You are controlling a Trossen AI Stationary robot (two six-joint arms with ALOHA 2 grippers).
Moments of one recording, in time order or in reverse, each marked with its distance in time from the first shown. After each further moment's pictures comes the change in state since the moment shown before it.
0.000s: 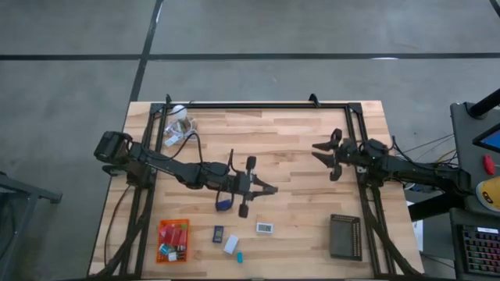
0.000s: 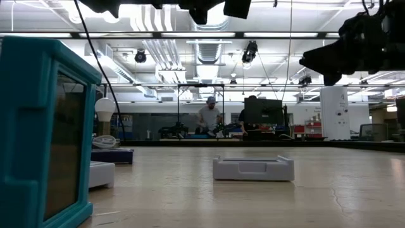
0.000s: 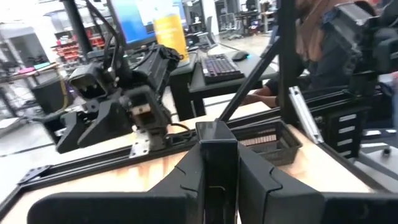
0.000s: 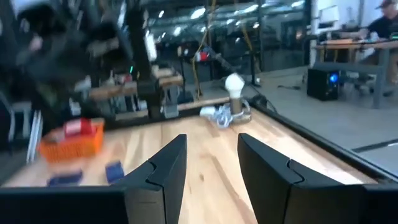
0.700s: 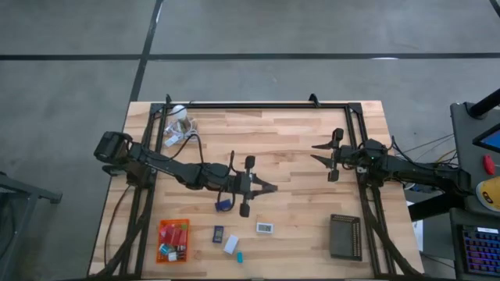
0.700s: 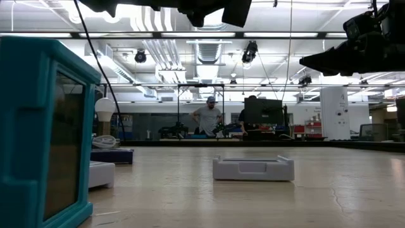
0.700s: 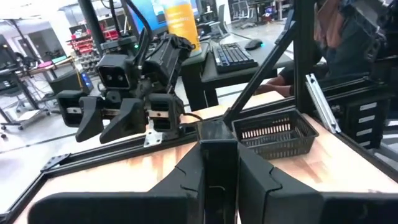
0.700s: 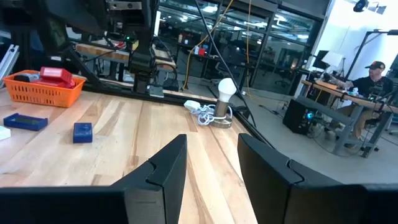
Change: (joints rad) left arm -0.009 0.000 -0.001 -0.029 -0.068 0.023; right arm 0.000 0.000 0.000 -0.028 -0.012 -0.348
